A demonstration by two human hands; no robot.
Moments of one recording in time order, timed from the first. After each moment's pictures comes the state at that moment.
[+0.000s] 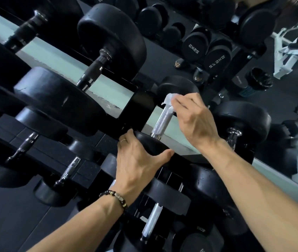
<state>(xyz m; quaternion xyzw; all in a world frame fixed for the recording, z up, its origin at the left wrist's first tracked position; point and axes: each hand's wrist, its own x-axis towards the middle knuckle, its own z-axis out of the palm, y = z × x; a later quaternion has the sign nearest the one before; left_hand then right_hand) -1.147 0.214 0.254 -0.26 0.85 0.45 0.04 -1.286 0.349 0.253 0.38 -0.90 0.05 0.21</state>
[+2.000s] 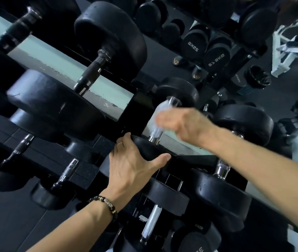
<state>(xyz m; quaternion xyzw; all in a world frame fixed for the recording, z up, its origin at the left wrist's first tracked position) -1.150 0.195 0.249 -0.23 0.88 0.42 0.07 -1.308 0.342 0.264 0.56 -0.83 0.02 -0.03</state>
